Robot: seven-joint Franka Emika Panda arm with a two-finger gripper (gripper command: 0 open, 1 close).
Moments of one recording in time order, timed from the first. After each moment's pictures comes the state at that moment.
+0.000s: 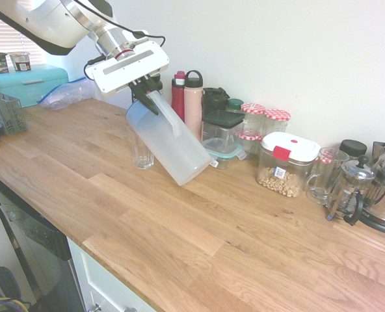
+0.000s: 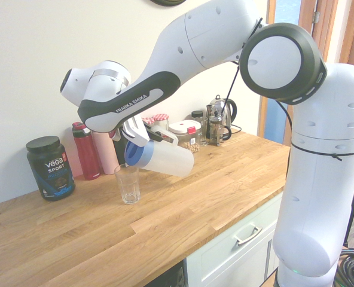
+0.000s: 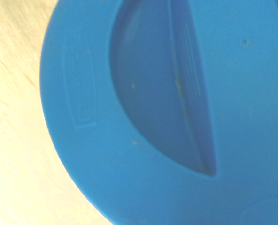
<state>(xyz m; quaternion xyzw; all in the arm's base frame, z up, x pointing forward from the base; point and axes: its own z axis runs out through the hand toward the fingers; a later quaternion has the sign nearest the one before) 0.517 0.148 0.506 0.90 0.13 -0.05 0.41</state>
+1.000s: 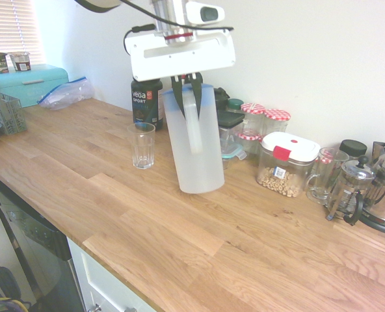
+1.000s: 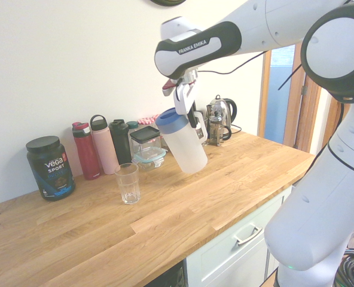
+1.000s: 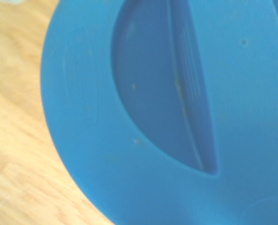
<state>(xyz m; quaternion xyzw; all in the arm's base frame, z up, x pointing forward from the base) 0.456 -0.086 0.563 0.98 -0.13 0.05 0.10</state>
